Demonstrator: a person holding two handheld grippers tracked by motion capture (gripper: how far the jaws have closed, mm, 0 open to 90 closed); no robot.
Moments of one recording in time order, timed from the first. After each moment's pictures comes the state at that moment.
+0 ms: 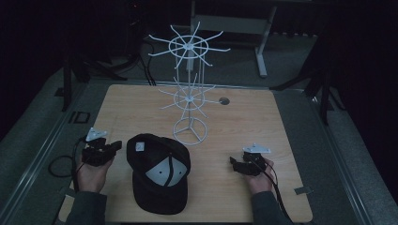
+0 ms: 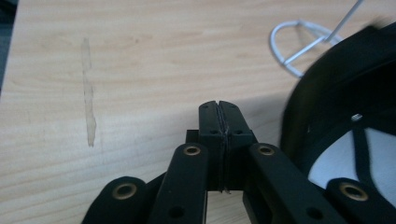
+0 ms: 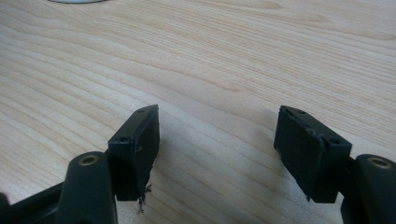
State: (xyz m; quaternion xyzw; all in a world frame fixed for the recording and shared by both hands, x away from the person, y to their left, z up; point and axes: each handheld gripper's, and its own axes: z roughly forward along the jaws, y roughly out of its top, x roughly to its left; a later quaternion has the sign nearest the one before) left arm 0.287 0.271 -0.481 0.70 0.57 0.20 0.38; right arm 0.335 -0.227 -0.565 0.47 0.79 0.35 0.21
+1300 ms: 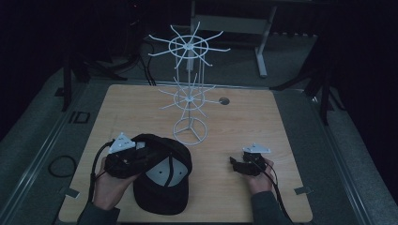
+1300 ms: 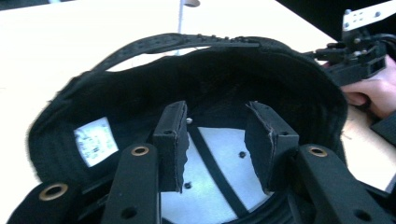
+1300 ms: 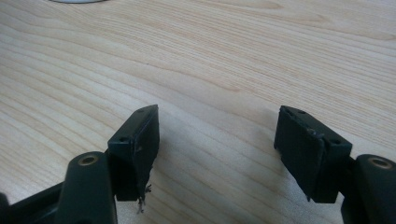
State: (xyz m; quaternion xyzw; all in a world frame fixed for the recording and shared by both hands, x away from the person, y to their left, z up) left arm 0.245 0.185 -0.433 0.77 0.44 0.15 0.44; right arm 0.335 -0.227 -0.565 0.47 0.79 0.35 0.21
